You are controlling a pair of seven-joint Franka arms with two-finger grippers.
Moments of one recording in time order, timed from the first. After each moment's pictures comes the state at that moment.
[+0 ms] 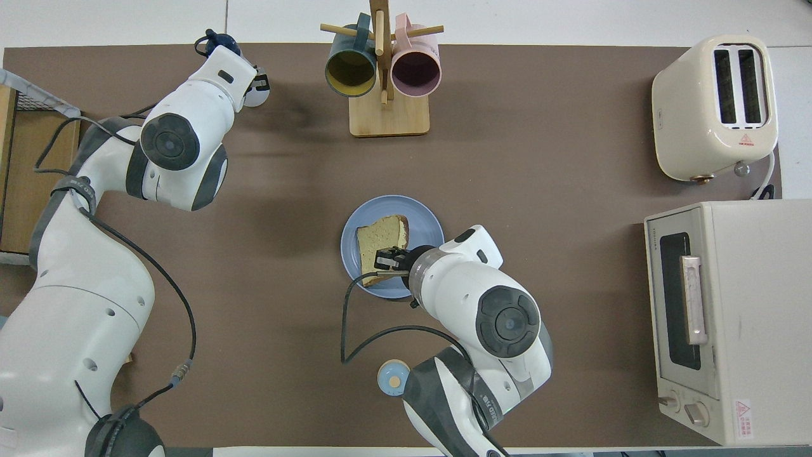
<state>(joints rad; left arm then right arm) -0.36 0.67 0.18 -1.61 0.26 2.98 -0.50 0.62 0.11 0.05 -2.22 0.20 2.74 0.67</state>
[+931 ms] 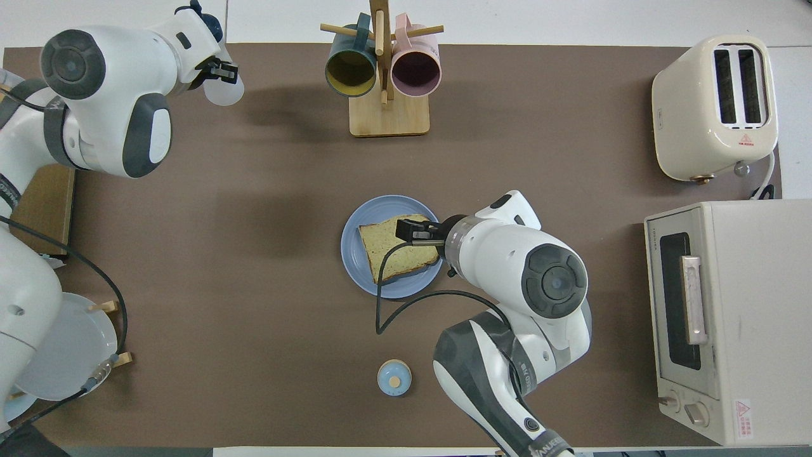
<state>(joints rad) 0.07 0.58 -0.33 -1.45 0.26 2.45 0.09 0.51 0.10 0.04 -2.15 0.17 2.63 0.53</state>
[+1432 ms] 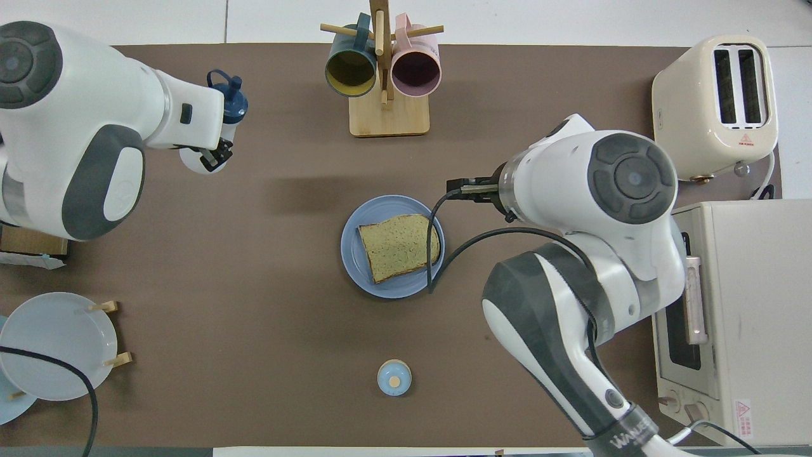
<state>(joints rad) 0.08 0.18 -0.40 -1.71 0.11 2.04 0.76 0.37 0.10 0.03 -1.84 0.05 2.14 0.39</state>
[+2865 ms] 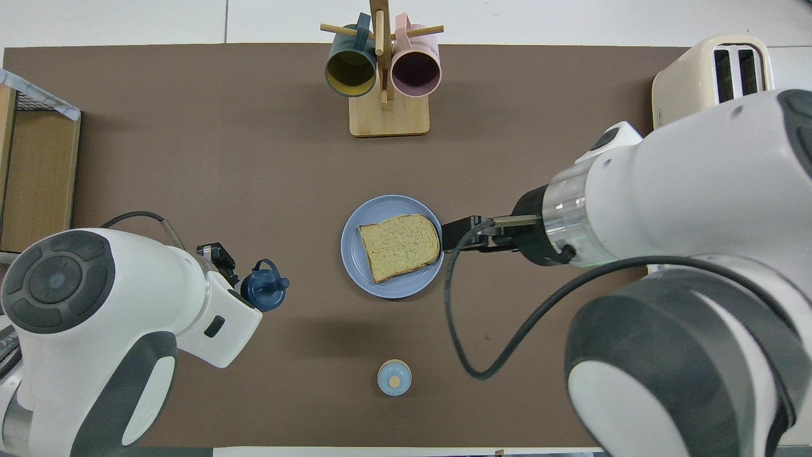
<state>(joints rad) -0.04 -0.31 -0.40 -2.14 -0.12 1.78 1.08 0.22 -0.04 0.33 -1.72 0.44 1.94 0.47</state>
